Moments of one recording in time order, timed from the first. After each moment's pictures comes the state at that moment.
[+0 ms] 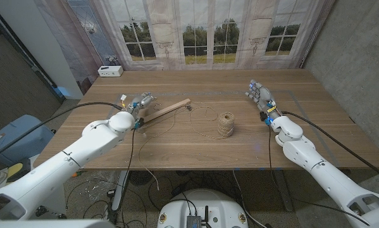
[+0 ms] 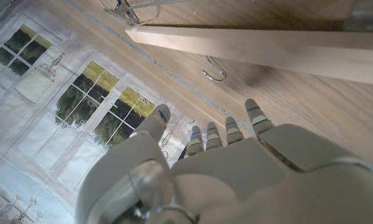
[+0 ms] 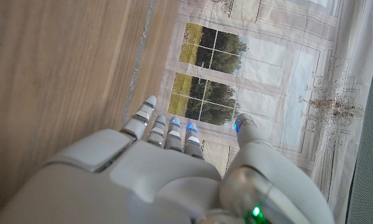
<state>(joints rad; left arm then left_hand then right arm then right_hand) 0.92 0.84 0.44 -1.93 -0.34 0.55 0.38 0.42 0.18 0.64 -0.09 0.18 -0.01 0.01 0.20 0.17 -0.05 0.03 0.22 0.18 -0.05 0.10 0.19 0.17 -0.05 0.17 0.40 0.19 -0.89 -0.53 -0.35 -1.33 0.67 0.31 0.04 0.31 0.14 0.42 -0.10 0.19 0.11 0.02 0.19 0.17 0.10 0.10 0.20 0.19 0.03 0.09 0.20 0.18 0.22 0.06 0.19 0.17</state>
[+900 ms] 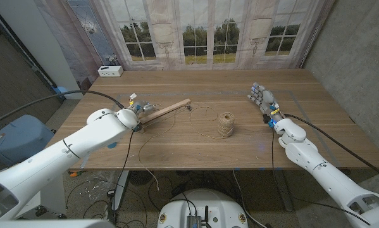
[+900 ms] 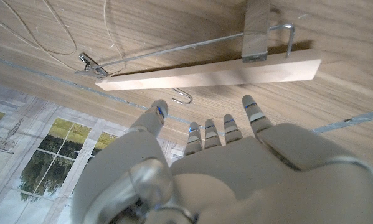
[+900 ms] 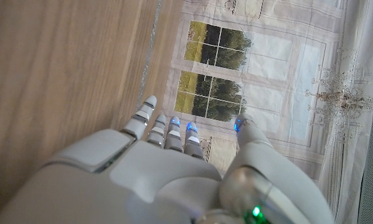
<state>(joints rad) 0.79 0.92 0.57 -2.14 -0.30 1.07 0.33 0.46 0.18 0.64 -0.11 0.18 0.04 0.02 0.20 0.17 -0.03 0.03 0.22 0.18 -0.02 0.10 0.19 0.17 -0.02 0.15 0.40 0.19 -0.88 -0.52 -0.34 -1.26 0.71 0.33 0.10 0.31 0.14 0.41 -0.10 0.19 0.11 0.02 0.19 0.17 0.11 0.11 0.20 0.19 0.04 0.09 0.20 0.19 0.22 0.06 0.19 0.17</state>
